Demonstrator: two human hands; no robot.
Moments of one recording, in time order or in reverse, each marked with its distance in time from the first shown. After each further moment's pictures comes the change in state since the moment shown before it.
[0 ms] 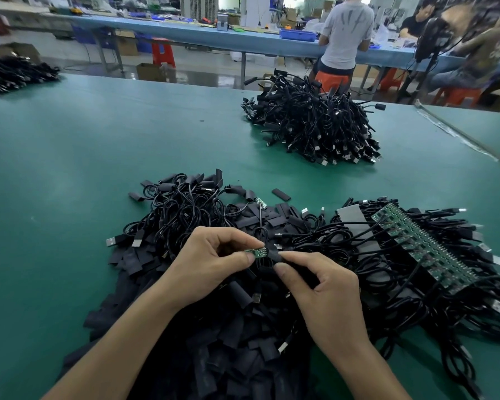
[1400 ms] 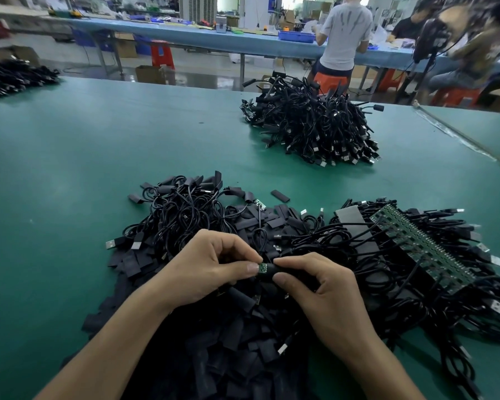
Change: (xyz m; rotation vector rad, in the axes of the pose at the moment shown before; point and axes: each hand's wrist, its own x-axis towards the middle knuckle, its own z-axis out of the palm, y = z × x) left_hand 0.000 0.007 -0.009 0.092 -0.186 -0.039; right_hand 0.006 -0.003 -0.015 0.018 -0.175 0.016
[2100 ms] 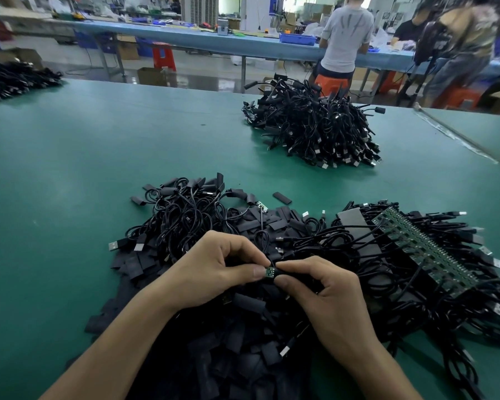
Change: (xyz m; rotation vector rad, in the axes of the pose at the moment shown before) left_hand 0.001 0.007 0.002 0.058 -0.041 0.048; right_hand -0.001 0.000 0.002 0.036 0.039 -0.035
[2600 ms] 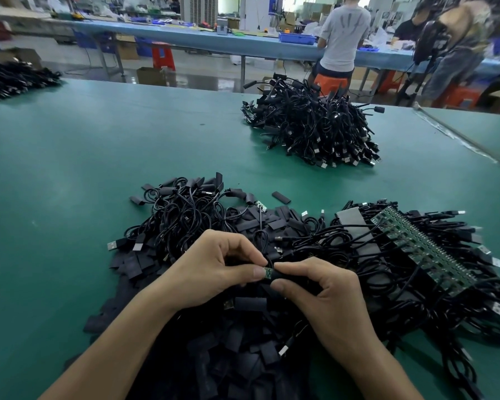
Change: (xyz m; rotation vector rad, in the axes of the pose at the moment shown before) left_hand 0.000 -0.003 0.002 -0.095 0.010 -0.023; right_hand 0.000 -0.003 0.001 0.037 -0.012 -0.026
